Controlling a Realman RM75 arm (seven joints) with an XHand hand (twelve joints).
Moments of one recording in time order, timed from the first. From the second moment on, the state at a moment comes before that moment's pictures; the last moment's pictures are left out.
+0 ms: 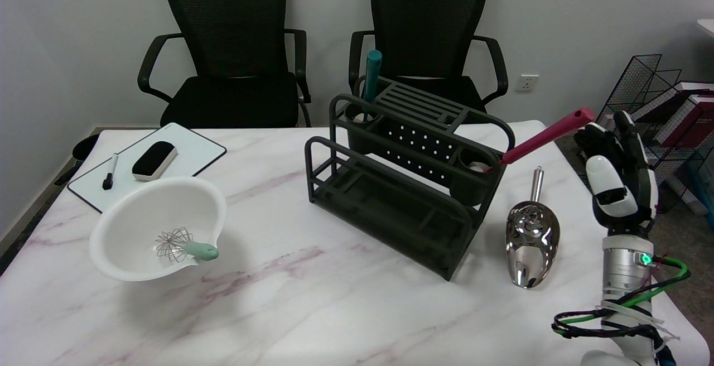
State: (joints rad) arm -0.16 -1.03 -1.99 0.86 1.24 1.47 1.59
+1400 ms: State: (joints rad) arm -0.12 -1.03 -1.92 1.04 1.03 1.30 1.64
